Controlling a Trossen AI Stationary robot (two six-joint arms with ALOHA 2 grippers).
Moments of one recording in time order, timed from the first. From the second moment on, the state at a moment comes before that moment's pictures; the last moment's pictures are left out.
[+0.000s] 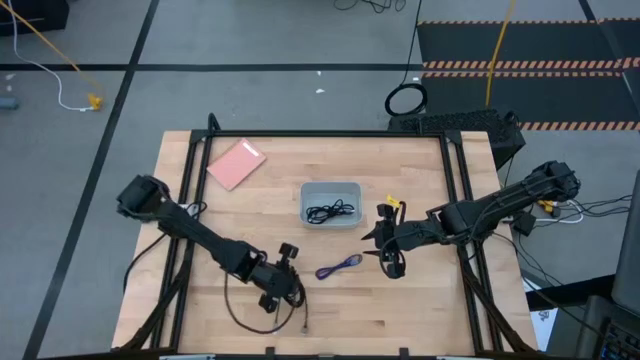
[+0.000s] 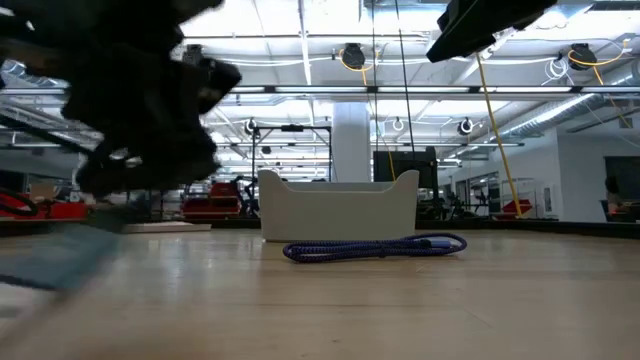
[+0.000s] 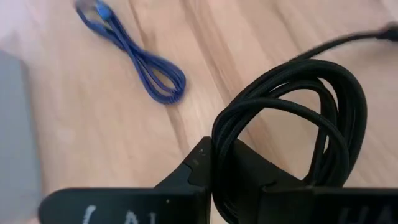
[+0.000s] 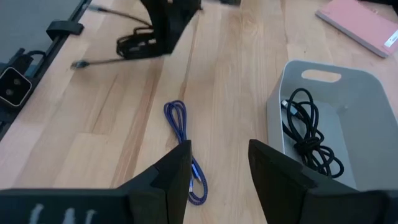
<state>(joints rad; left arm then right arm) -0.51 1.70 0.99 -0.26 -0.23 0.02 0.34 1.21 0.87 -0.37 0.20 0.11</state>
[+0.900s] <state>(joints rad) -0.14 1.51 0.99 0.05 -0.55 0.74 0.34 1.20 0.87 -0.49 0.21 0.11</state>
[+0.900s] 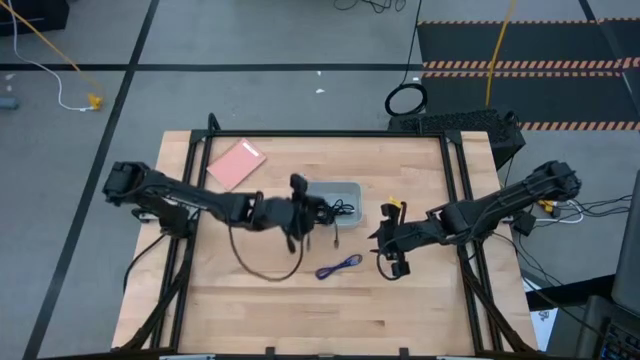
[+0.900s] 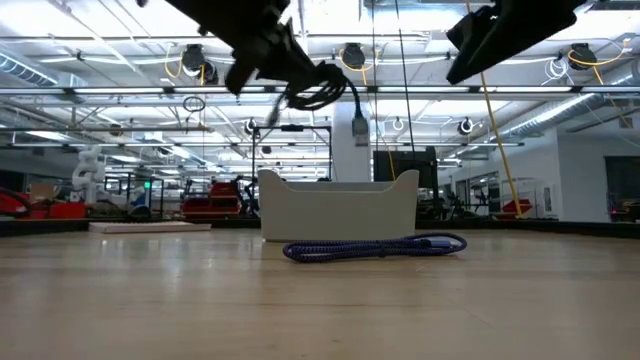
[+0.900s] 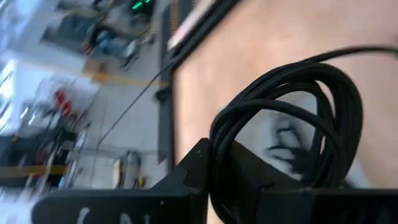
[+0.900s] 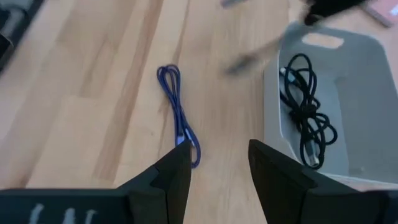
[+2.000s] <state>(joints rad) -0.01 1.77 0.99 0.23 -0.92 0.01 0.49 1.01 0.87 -0.53 0.32 0.19</state>
